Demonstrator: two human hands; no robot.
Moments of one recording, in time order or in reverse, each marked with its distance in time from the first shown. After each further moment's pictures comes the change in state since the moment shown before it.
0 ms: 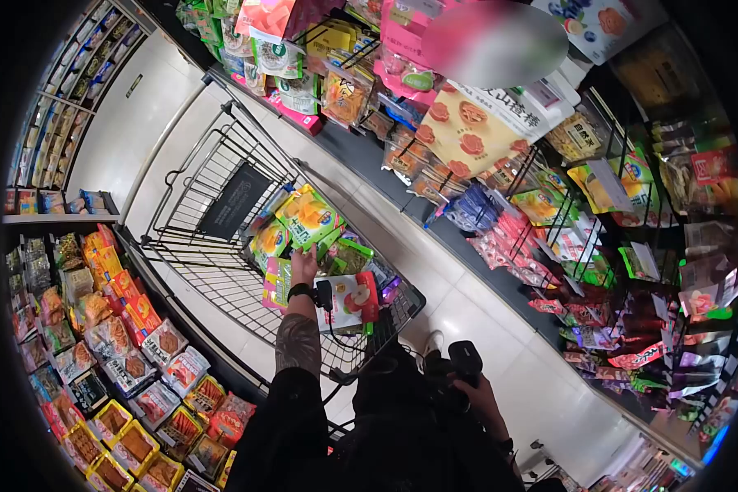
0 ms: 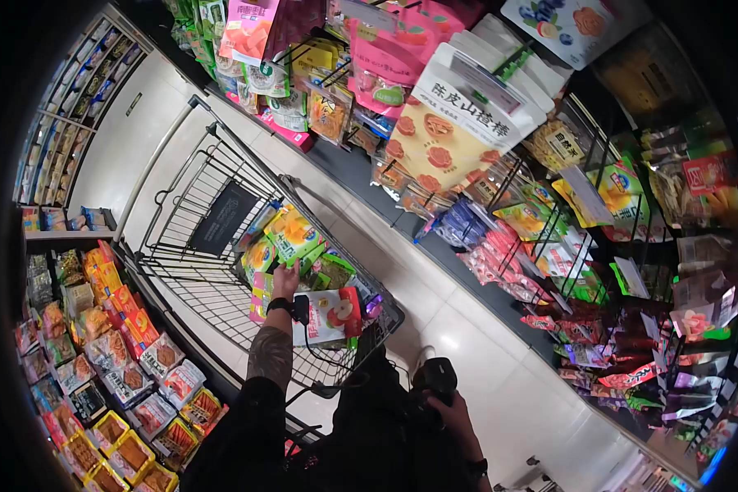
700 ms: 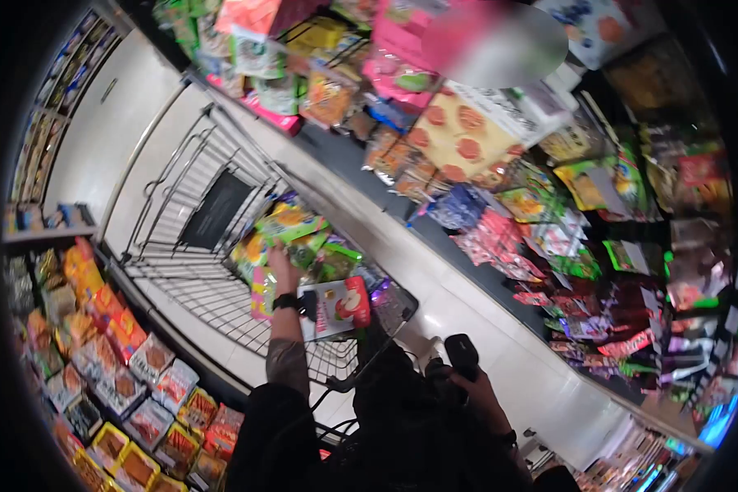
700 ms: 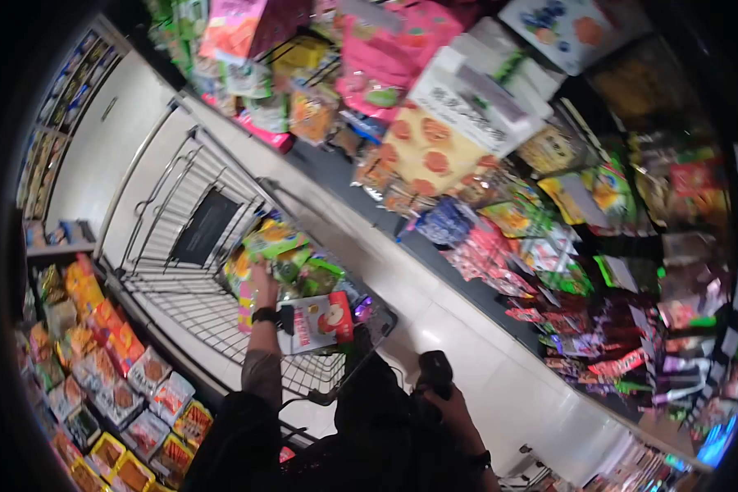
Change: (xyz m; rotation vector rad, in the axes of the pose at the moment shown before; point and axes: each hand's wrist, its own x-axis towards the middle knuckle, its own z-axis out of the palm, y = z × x) left_hand 0.007 0.026 0.010 0.848 0.033 0.597; right_hand 0.002 -0.036 0.031 -0.006 0.026 0.016
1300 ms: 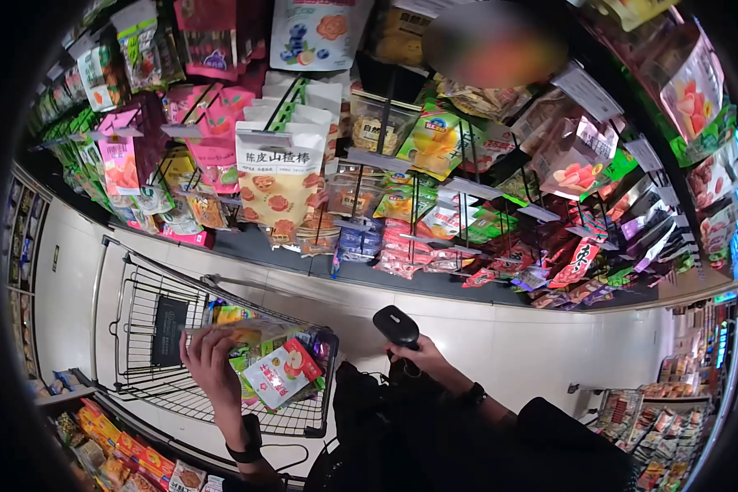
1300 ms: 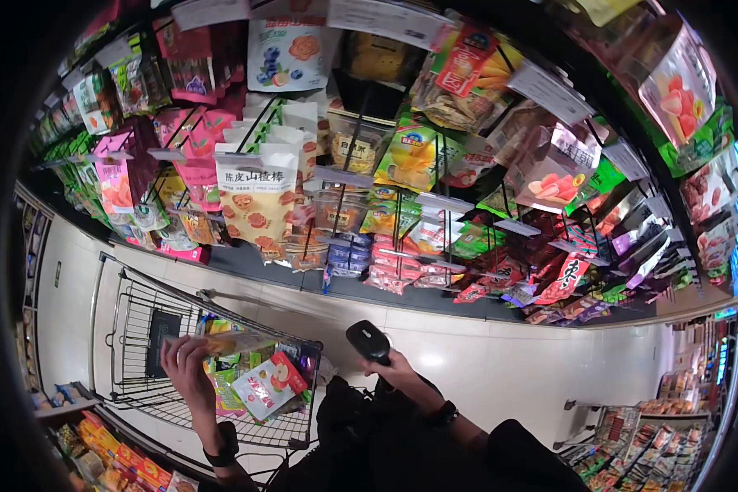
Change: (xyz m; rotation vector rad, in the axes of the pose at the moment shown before) left_hand -0.310 0.384 0.060 0.927 -0.408 1.544; right_hand 0.016 -0.009 -0.079 0.189 -0.057 -0.422
